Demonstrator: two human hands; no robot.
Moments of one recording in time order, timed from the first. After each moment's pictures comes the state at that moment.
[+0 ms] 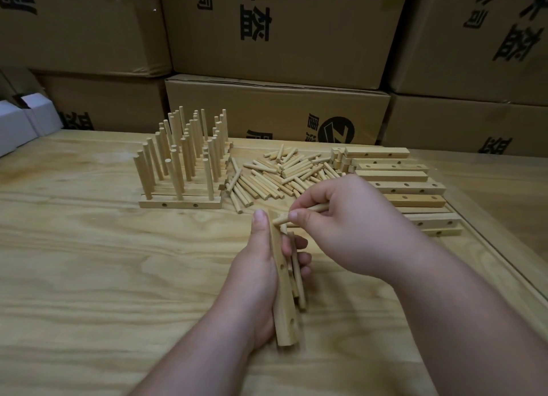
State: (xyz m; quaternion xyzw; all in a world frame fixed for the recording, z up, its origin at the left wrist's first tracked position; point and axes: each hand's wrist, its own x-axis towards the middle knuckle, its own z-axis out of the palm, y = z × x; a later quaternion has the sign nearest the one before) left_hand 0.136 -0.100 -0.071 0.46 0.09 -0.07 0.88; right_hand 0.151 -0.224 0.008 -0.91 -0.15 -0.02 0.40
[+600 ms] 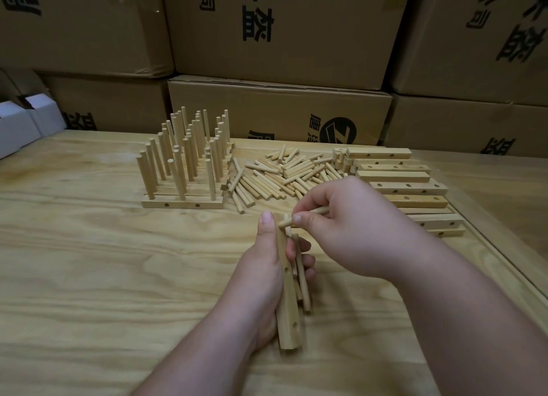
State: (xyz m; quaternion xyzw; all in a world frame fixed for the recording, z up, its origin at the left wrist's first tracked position) left_hand 0.134 -0.100 -0.070 0.51 0.09 -0.07 0.85; right_hand 0.152 -0.225 0.008 -0.91 -0.16 0.00 0.37
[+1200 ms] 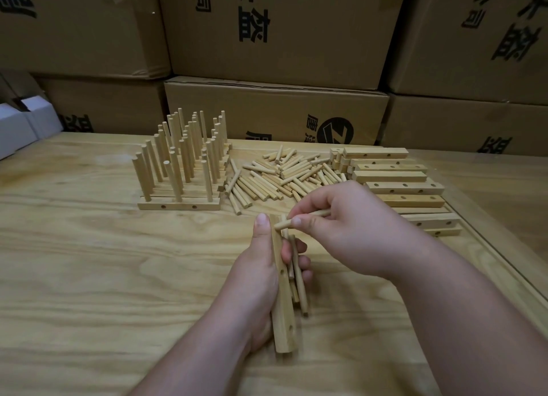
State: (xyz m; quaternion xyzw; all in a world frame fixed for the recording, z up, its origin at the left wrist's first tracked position) left_hand 0.135 -0.099 -0.074 0.51 0.08 -0.06 0.85; right_hand 0.155 -0.233 0.005 -0.90 -0.16 0.02 0.41
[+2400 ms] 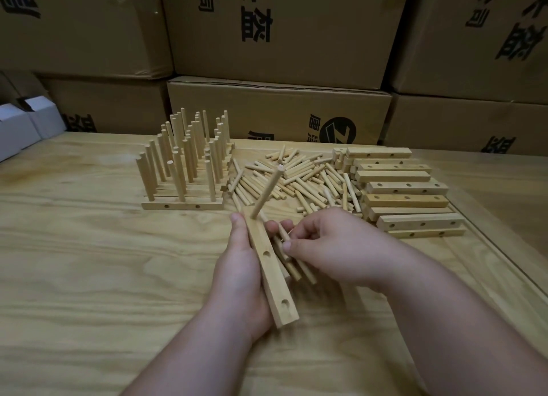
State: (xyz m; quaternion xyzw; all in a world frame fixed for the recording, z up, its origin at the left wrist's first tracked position) left_hand 0.147 -0.088 -0.071 0.31 0.13 -0.07 0.94; right_hand 0.157 -0.220 -0.012 -0.91 -0.09 0.13 0.39
